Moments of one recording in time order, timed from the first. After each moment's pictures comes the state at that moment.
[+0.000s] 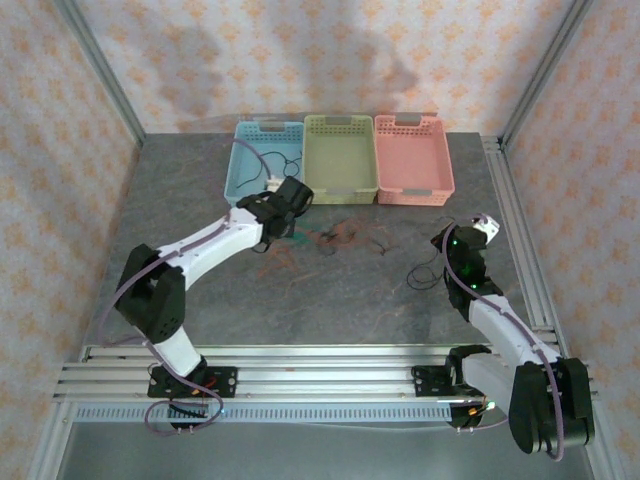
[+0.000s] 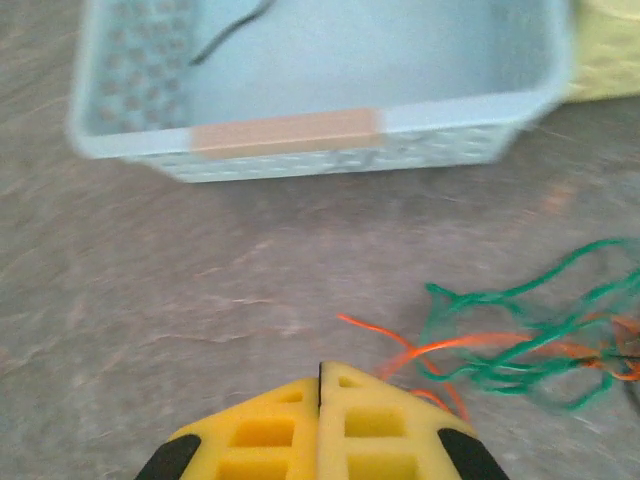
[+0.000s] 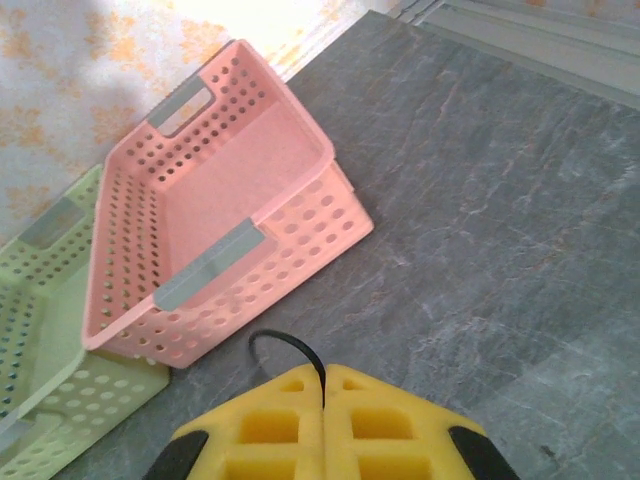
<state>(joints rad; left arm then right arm) -0.55 1.65 1.28 -0.75 -0.56 -0.46 0.10 0.98 0.39 0.19 0.26 0.69</state>
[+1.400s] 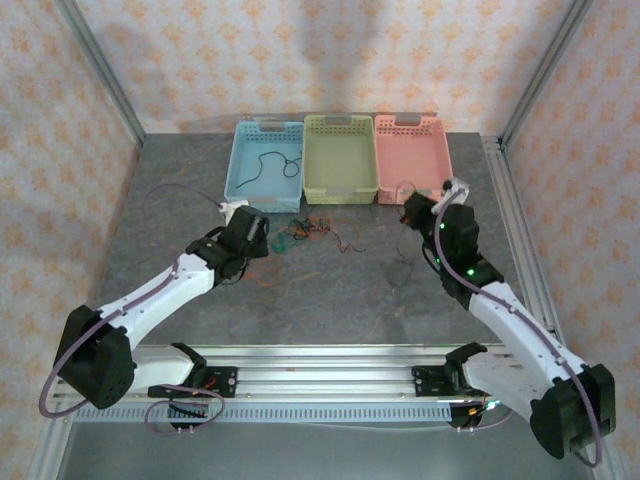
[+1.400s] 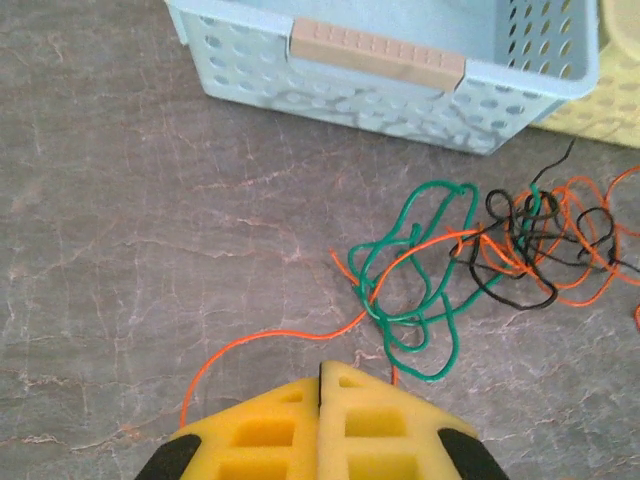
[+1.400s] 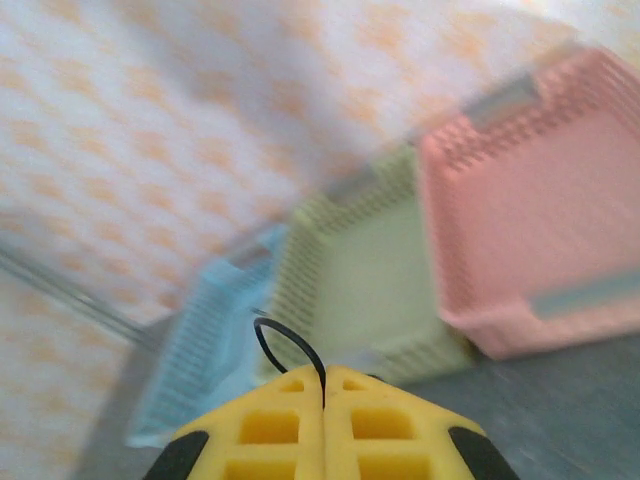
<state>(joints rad) -0.49 1.24 0.84 -0.49 -0.39 -0.64 0.40 0.96 0.77 0.06 0.12 0.66</state>
